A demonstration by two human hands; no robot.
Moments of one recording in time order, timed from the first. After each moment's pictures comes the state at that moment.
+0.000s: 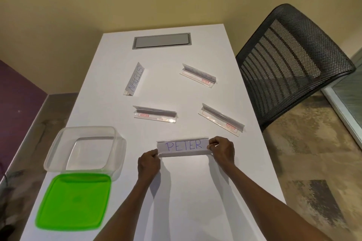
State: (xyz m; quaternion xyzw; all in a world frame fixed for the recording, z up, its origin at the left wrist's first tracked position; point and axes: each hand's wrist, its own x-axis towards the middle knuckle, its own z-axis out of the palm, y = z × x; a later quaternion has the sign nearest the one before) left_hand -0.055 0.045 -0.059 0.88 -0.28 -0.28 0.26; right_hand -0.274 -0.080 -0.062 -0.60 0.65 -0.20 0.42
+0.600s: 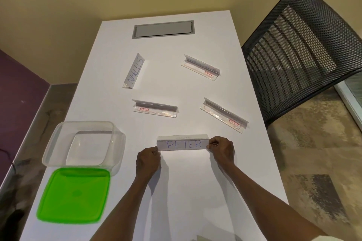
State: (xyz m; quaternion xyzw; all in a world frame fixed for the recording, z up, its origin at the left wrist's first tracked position) left_hand -0.048 0.043 -0.071 0.89 -0.34 -0.26 0.18; right_hand -0.273 -0.087 -0.093 -0.59 0.66 -0.16 0.44
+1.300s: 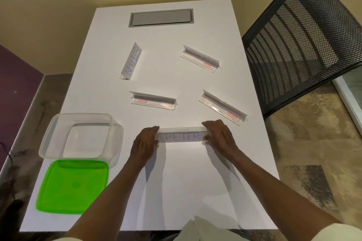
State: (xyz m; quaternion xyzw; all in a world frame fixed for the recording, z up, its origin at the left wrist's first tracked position) left_hand -0.023 0.034 -0.062 0.77 -0.61 -0.14 0.12; right_hand -0.287 -0.098 -0.073 -0.86 0.41 -0.14 0.27
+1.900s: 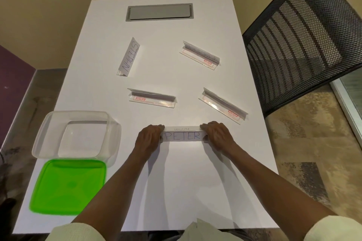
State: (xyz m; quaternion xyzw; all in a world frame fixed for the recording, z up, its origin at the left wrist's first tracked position) left_hand -0.024 0.004 -0.060 0.77 -0.61 -0.19 0.01; right_hand -0.274 -0.110 -0.074 -0.92 0.34 -0.06 0.15
